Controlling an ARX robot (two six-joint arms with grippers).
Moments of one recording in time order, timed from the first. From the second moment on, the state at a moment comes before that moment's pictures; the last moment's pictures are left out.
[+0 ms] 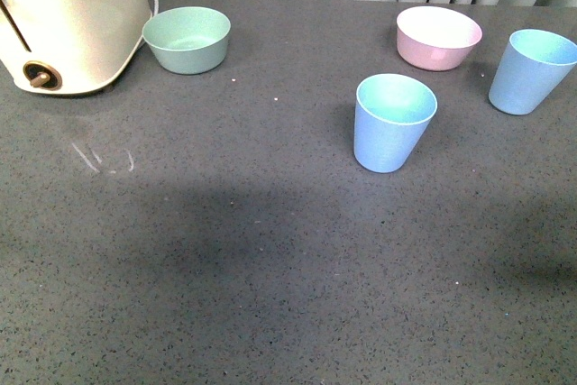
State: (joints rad) left arm 0.00 0.23 0.02 0.23 0.00 -0.01; right arm 0.00 0.01 0.02 0.00 0.00 -0.01
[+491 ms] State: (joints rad) left arm 0.00 0.01 0.02 0.00 0.00 -0.01; right arm 0.00 0.01 0.02 0.00 0.00 -0.01
